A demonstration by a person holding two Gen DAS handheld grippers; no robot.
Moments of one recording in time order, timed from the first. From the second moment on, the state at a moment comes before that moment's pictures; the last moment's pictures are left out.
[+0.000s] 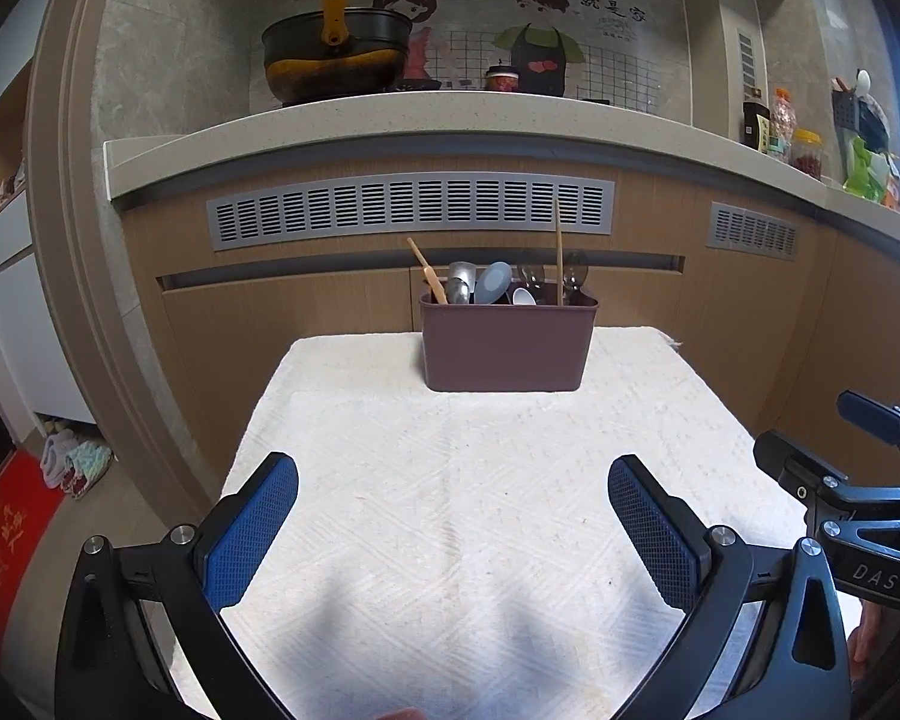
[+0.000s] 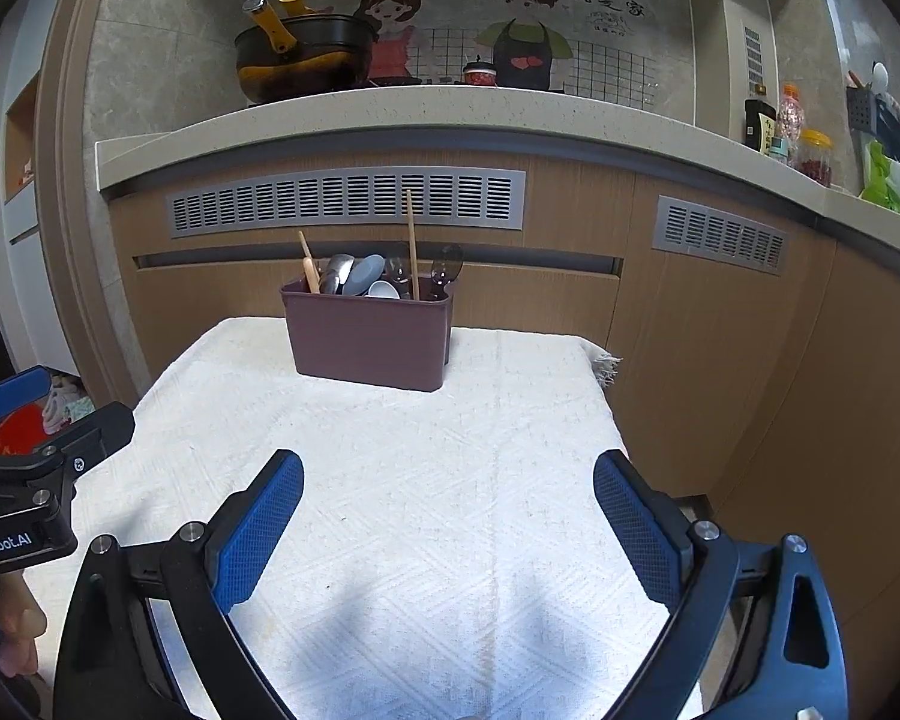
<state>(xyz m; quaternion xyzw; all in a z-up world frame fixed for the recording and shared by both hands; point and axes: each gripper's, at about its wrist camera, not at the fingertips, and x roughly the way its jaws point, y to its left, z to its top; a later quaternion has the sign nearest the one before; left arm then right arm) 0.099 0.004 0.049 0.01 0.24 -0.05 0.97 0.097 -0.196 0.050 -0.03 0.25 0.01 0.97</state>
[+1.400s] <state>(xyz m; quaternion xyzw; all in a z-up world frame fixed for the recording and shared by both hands) 0.105 0.007 0.042 0.01 0.26 -0.06 0.96 0.094 -0.198 0.050 -0.01 0.25 0.01 0.97</state>
